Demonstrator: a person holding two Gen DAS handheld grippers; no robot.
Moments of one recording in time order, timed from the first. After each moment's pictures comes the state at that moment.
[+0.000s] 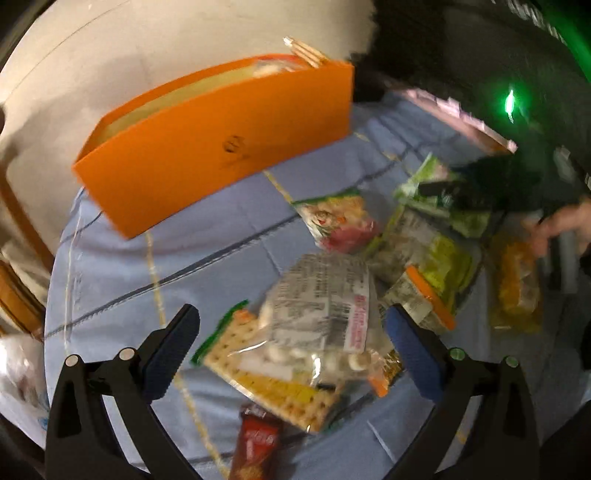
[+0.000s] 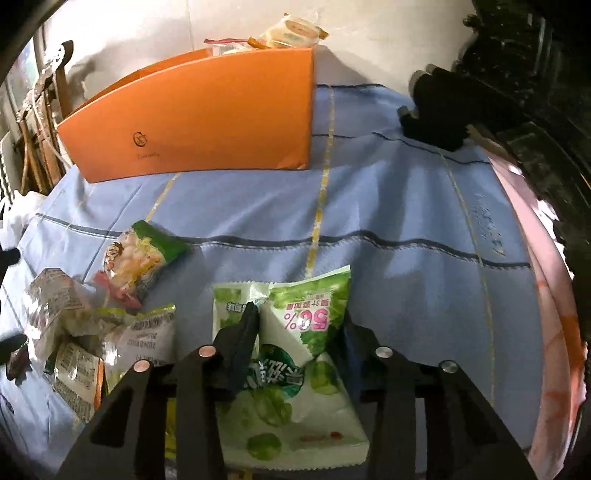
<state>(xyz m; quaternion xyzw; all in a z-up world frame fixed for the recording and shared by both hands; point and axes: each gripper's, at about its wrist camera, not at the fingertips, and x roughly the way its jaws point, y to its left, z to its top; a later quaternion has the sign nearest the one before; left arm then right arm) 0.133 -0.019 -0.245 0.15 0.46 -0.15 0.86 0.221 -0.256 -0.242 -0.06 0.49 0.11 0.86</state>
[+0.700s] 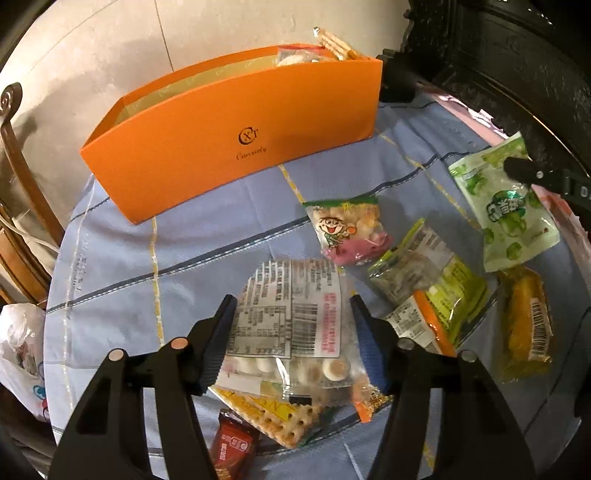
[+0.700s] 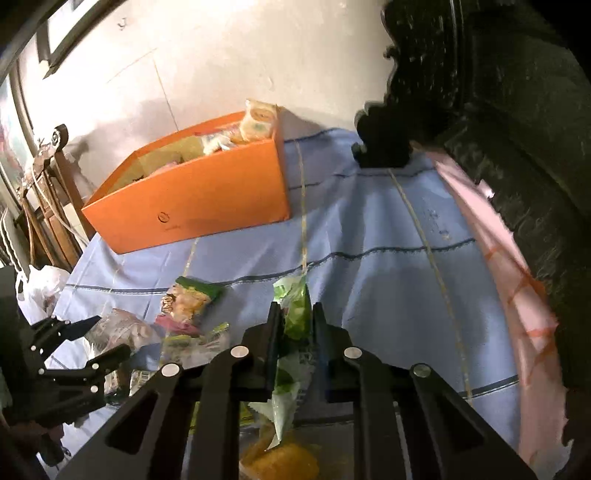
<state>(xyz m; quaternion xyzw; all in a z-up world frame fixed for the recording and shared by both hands) 0.144 -0.026 -0.239 0.10 0.48 -0.10 0.87 0.165 -0.276 -0.173 0.04 0.42 0.08 0.90</state>
